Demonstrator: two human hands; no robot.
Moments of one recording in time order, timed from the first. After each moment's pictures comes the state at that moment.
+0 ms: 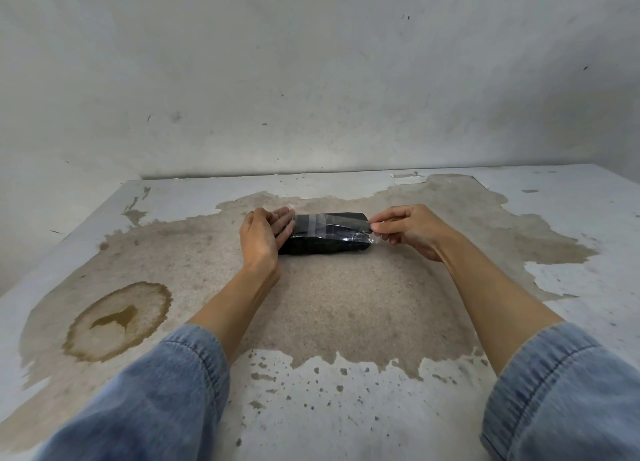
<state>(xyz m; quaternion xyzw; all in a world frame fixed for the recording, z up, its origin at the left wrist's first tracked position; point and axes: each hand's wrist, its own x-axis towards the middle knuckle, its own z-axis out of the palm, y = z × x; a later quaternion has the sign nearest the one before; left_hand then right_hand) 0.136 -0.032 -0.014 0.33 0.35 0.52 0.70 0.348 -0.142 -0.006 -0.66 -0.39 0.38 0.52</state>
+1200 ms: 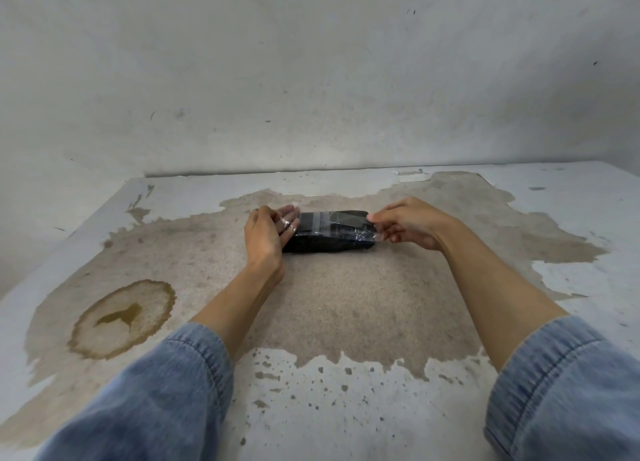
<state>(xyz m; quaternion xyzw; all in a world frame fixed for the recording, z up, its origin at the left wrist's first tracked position) 0.136 -0.030 -0.017 0.33 0.35 0.51 0.71 0.343 -0.126 0.006 -0.70 -0.38 0.41 0.44</state>
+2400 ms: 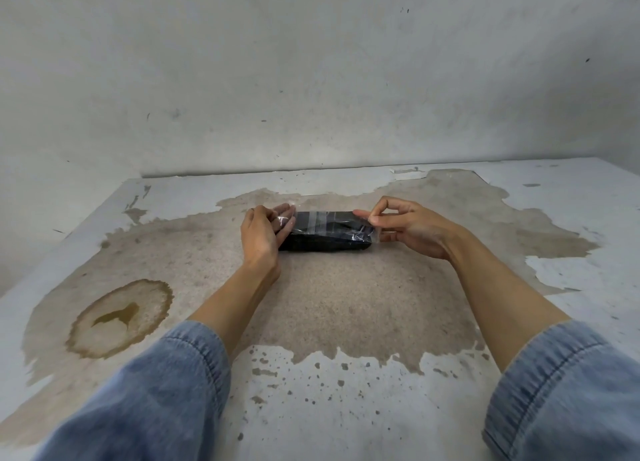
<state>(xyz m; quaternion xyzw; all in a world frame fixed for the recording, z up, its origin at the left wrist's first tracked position) 0.136 -0.028 -0.019 0.33 0.35 0.51 0.71 0.343 -0.150 0.000 -0.57 -0.46 0.48 0.48</state>
